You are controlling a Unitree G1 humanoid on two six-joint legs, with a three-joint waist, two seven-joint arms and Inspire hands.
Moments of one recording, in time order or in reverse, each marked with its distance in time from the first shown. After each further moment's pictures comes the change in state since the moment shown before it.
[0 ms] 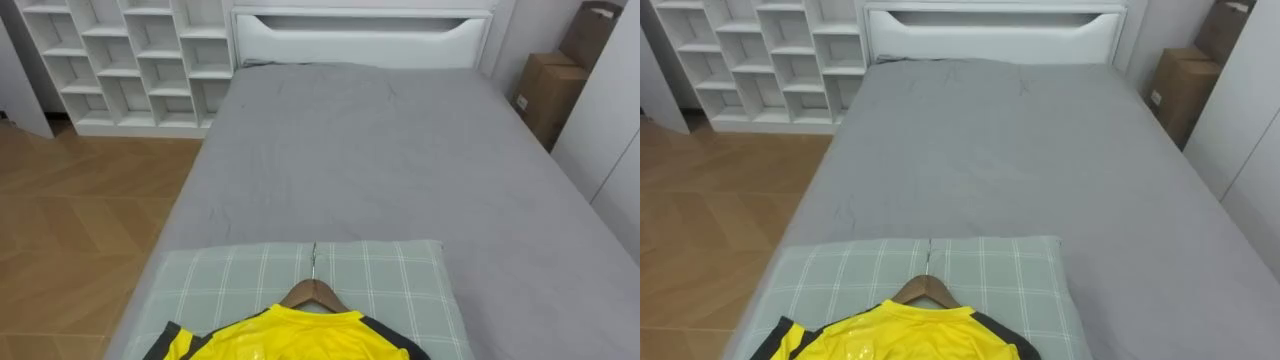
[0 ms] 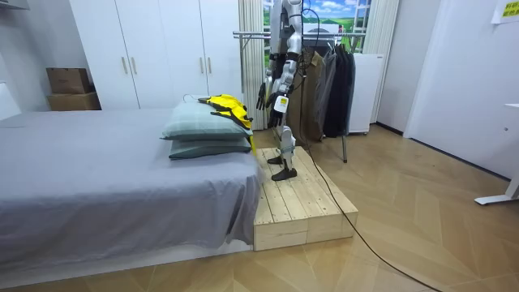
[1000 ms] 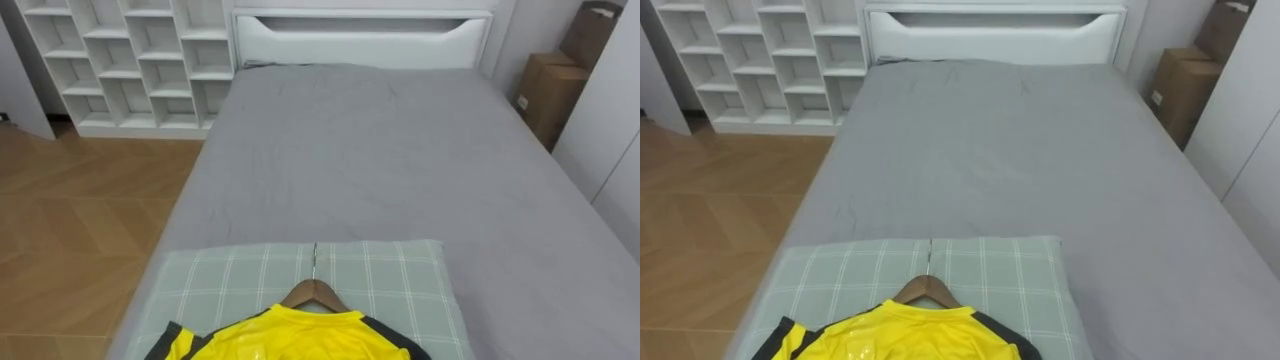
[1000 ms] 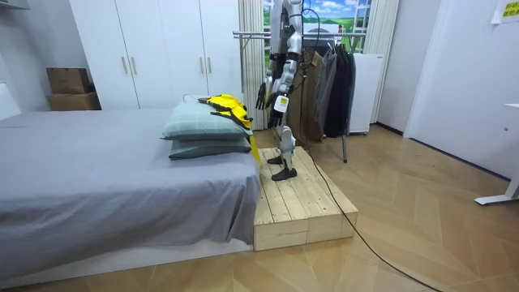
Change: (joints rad) left arm 0.003 -0.003 0.004 0.002 0.006 -0.011 0.001; right arm -0.006 -0.001 -0.020 0.001 -0.056 -0.025 0.002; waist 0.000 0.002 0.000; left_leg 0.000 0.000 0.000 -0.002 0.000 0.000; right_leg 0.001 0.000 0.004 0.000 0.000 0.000
